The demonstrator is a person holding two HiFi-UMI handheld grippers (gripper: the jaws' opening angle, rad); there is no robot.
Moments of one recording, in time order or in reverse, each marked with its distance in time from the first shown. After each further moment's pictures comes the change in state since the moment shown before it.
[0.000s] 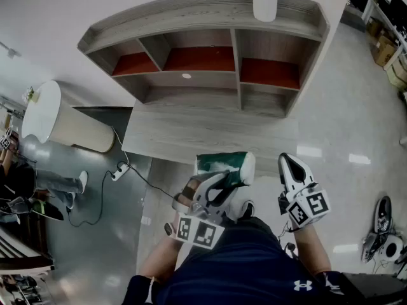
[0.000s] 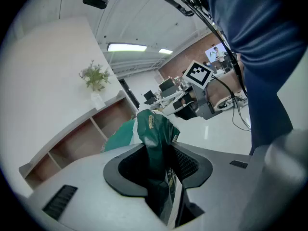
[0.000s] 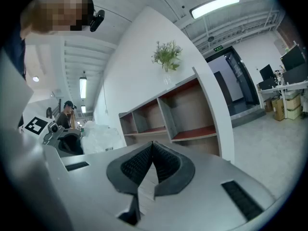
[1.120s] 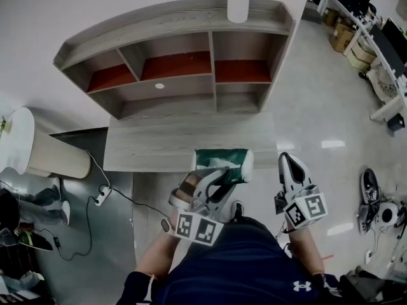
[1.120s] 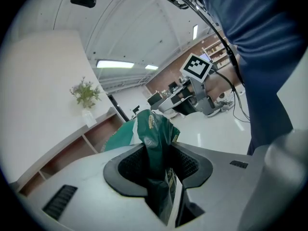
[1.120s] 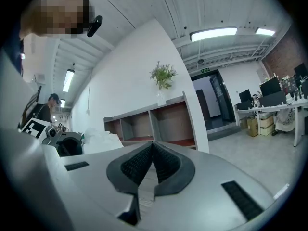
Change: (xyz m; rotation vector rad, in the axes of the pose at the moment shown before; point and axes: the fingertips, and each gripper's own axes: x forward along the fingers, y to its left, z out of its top) left arm -0.030 -0.004 0.009 0.118 -0.160 -0.100; right arm -0.053 0.039 0.026 -0.064 -0.087 -0.247
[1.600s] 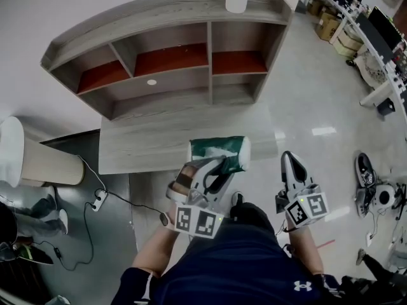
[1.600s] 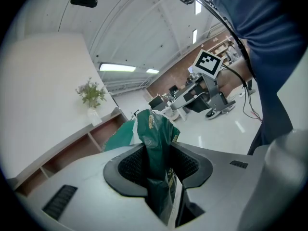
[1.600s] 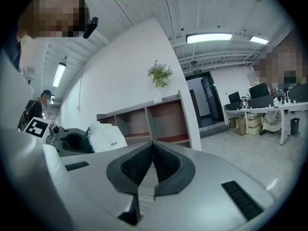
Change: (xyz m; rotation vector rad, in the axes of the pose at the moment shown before) left arm -0.016 0.023 -0.024 -0.003 -0.046 0.006; right arm -0.014 0.024 -0.015 0.006 0.031 -0.127
